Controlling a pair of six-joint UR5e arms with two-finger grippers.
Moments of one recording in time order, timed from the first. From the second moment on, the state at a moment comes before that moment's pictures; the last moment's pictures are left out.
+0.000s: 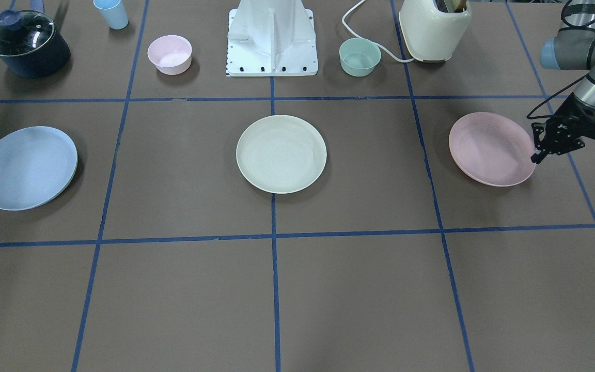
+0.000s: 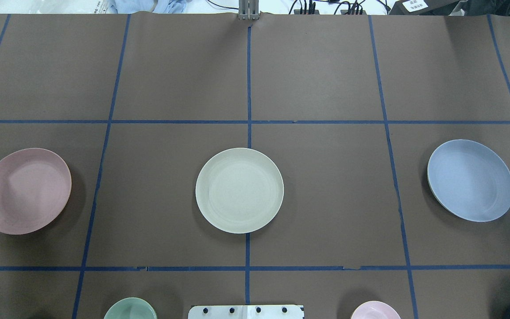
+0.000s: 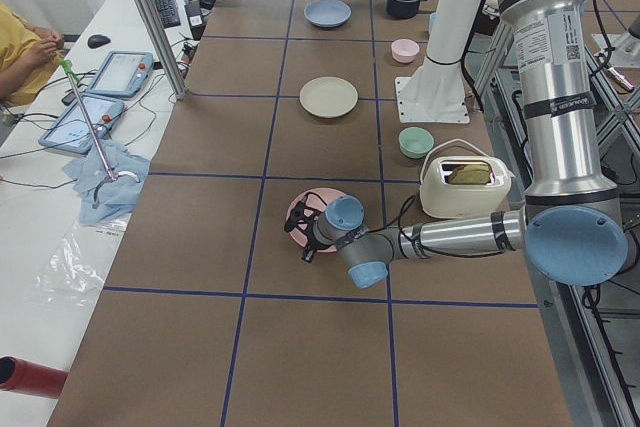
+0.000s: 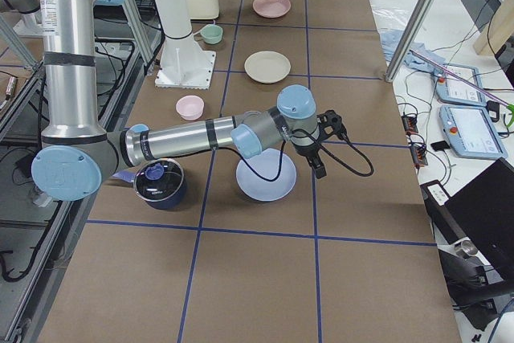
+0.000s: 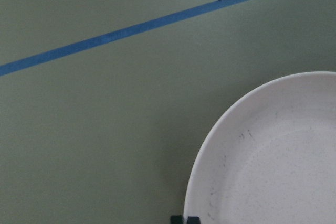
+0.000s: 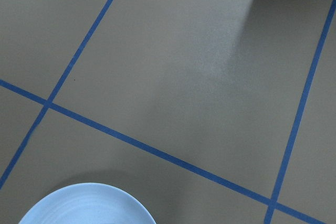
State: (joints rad) left arm -0.96 -1.36 -1.49 -2.81 -2.07 -0.63; right arm 1.43 -1.58 1.79 -1.22 2.34 0.09
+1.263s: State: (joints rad) left arm -0.61 -1.91 -1.87 -2.01 -1.99 -1.12; right arm 1.43 -1.58 1.79 -1.22 2.35 0.09
